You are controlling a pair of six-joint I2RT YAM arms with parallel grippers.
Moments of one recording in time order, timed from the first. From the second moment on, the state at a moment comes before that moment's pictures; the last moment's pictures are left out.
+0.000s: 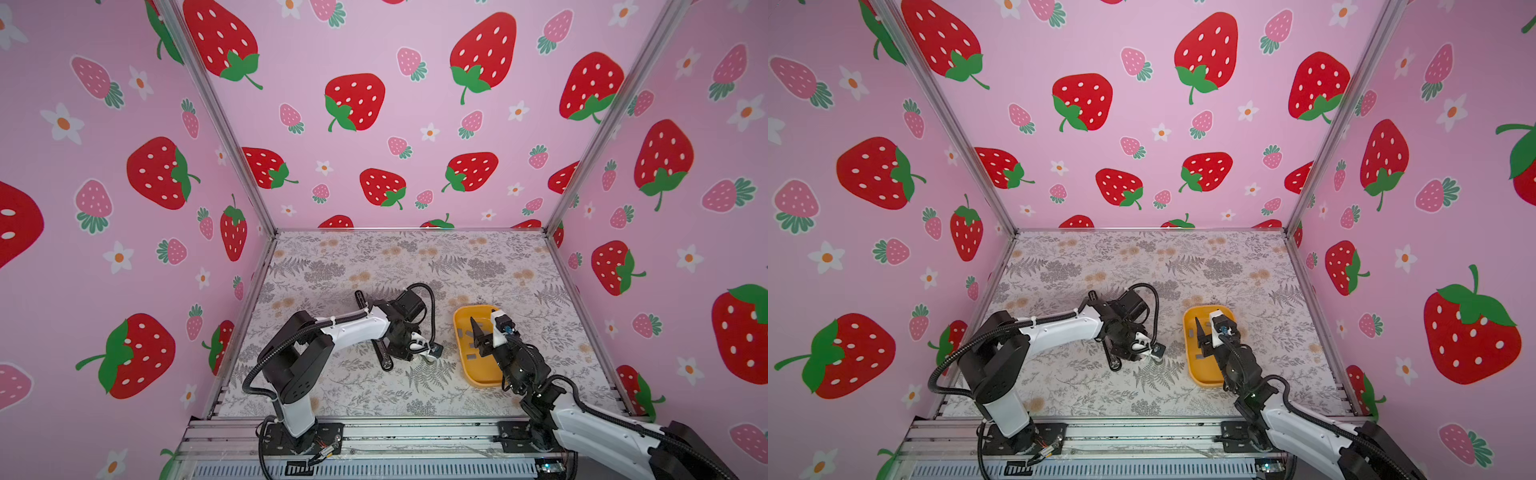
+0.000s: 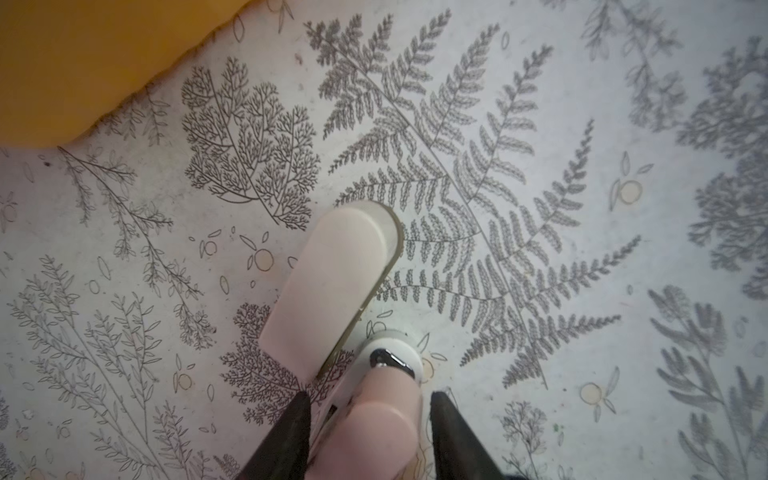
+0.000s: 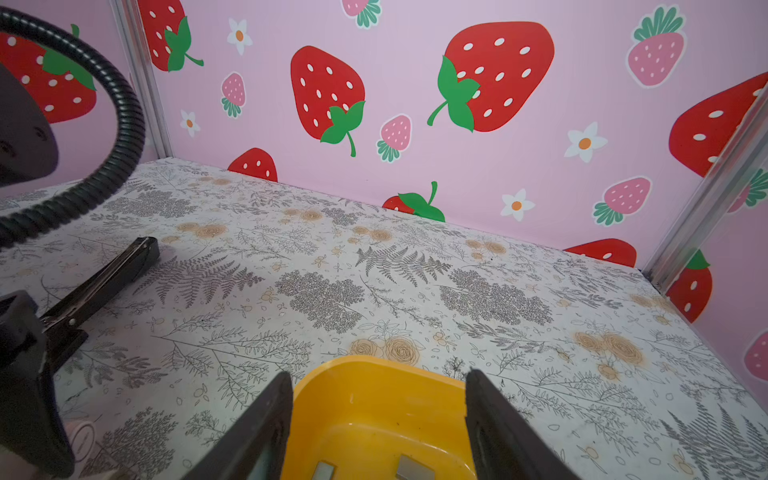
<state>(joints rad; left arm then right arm) -0.80 1.77 1.11 -0.63 0.24 1.19 0.79 0.82 0.02 0.78 0.39 -0.09</state>
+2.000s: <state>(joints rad) -0.74 0.98 0.56 -0.05 0.21 0.28 1.23 1.23 0.46 0.61 0.39 0.22</state>
